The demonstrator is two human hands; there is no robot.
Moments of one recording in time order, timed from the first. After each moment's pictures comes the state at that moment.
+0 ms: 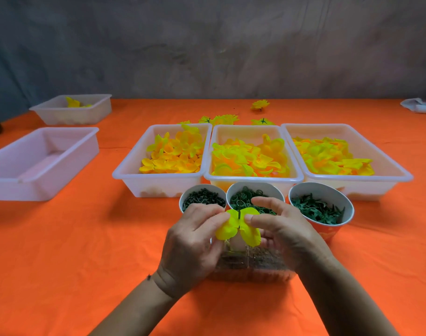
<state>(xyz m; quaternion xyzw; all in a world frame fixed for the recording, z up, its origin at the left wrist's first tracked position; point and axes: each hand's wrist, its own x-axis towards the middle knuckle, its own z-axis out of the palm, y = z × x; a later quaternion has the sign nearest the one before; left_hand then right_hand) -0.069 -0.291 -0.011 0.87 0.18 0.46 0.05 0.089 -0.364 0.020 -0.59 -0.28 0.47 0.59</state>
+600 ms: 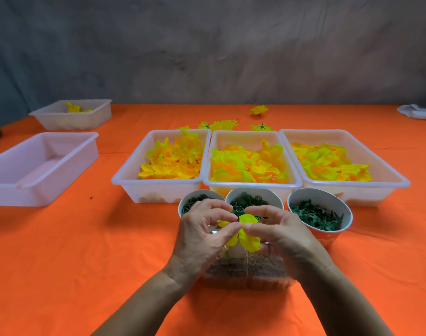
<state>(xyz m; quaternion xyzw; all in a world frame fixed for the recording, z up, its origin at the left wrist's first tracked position) -0.046 -0.289 0.000 0.75 0.27 0.45 0.40 0.090 -0.367 0.022 -0.62 -0.32 0.44 0.56</state>
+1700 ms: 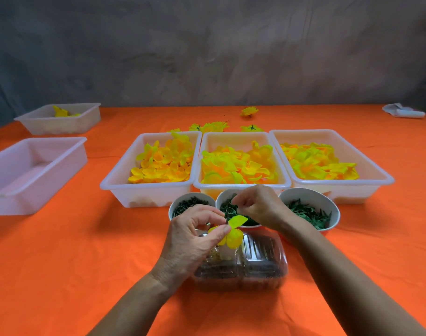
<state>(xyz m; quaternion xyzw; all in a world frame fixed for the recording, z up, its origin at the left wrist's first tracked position) -0.047 -0.285 0.000 0.75 0.27 0.42 0.44 0.144 -0.301 0.010 -0.74 -0.57 0.17 0.31</state>
